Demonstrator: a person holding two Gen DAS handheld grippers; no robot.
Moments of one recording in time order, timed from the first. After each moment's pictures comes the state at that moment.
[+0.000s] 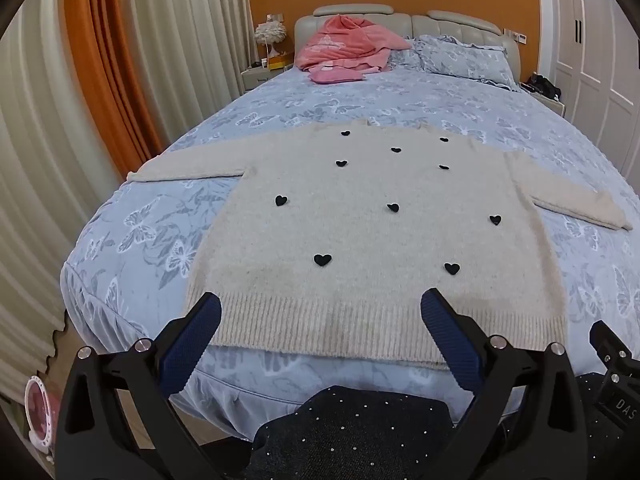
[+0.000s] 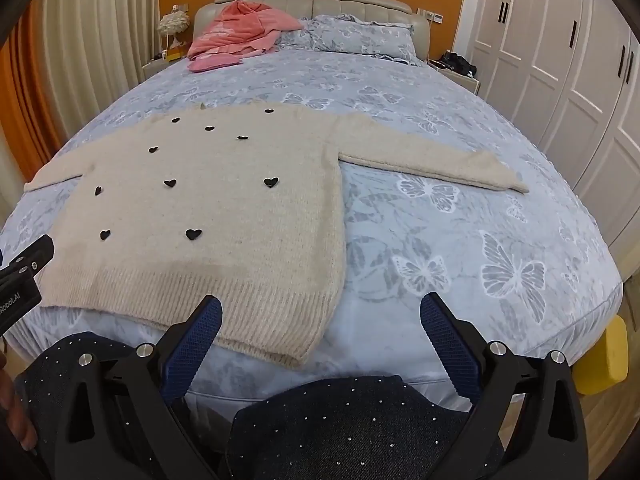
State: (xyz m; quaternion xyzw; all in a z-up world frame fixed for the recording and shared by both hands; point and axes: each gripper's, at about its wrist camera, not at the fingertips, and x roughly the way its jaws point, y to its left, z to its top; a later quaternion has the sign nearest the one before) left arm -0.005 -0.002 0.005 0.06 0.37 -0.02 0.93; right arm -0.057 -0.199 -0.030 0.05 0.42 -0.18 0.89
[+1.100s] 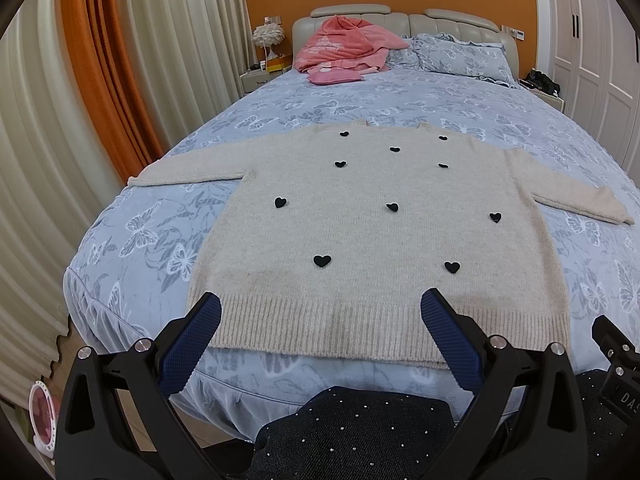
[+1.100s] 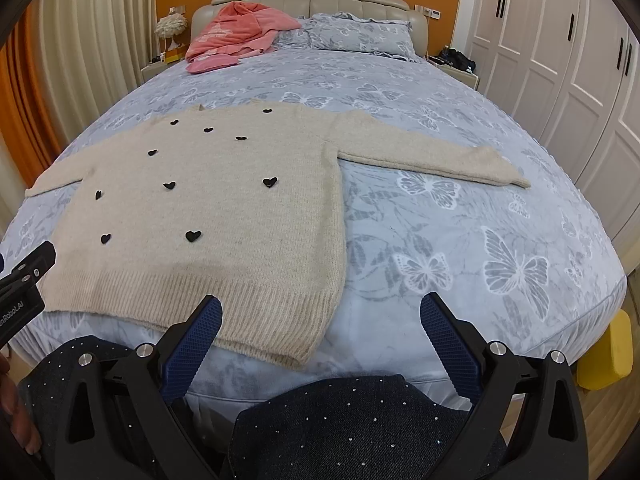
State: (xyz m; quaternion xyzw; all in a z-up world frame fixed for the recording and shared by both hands) left arm -0.004 -0.003 0.005 0.07 0.37 -0.02 0.93; right arm -0.057 -0.201 -0.029 0.05 0.42 -0.18 0.89
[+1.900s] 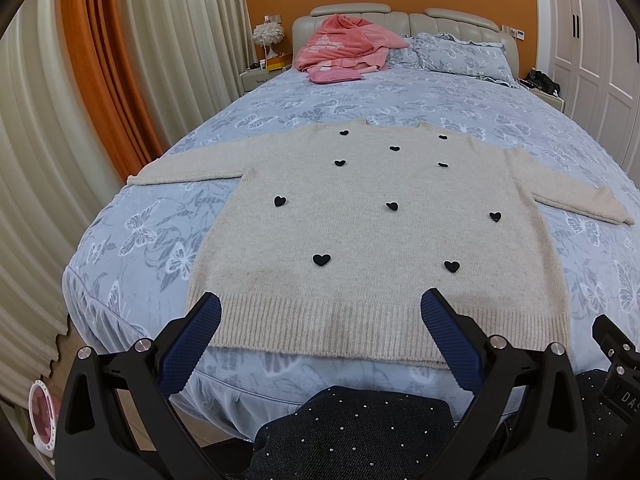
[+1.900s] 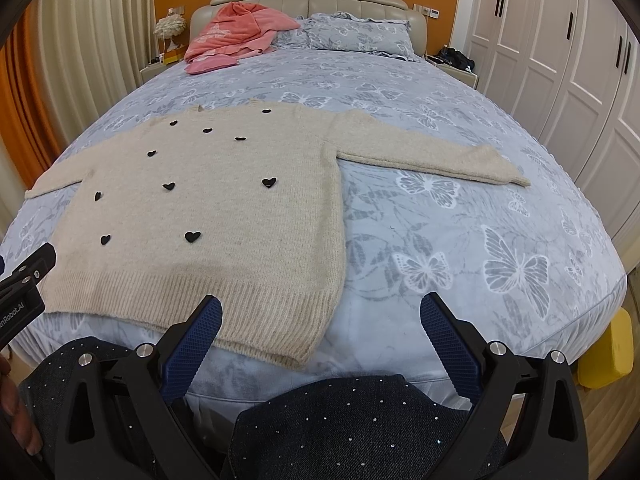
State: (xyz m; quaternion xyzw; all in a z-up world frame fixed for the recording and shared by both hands) left arm -0.004 -0.005 0.005 0.07 0.37 -0.02 0.93; right arm -0.057 -0.201 -0.029 0.05 0.42 -0.18 0.89
